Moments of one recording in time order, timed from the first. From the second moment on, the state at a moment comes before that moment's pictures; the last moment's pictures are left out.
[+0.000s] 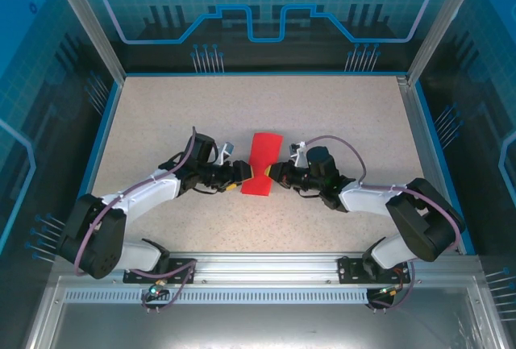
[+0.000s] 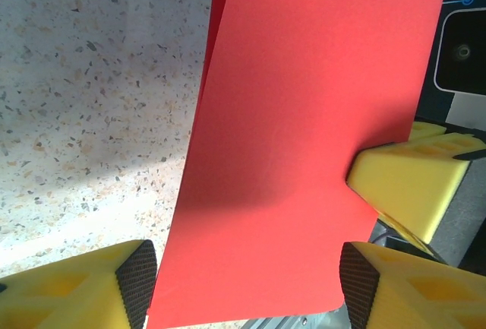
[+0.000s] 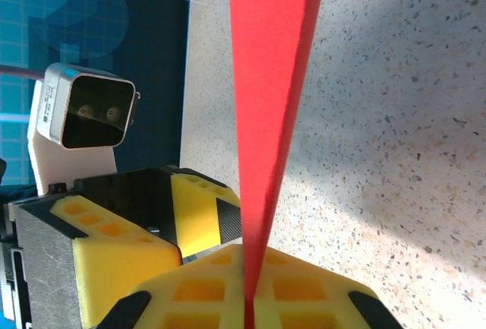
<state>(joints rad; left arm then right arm) -0.41 1.35 0.69 -0.18 0.64 -0.80 0.62 1.47 0.53 0.53 -0.49 1.12</state>
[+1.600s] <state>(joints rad) -0.41 1.29 0.75 -0.34 0.70 -0.74 0.61 1.44 0.58 0.33 -0.49 0.97</state>
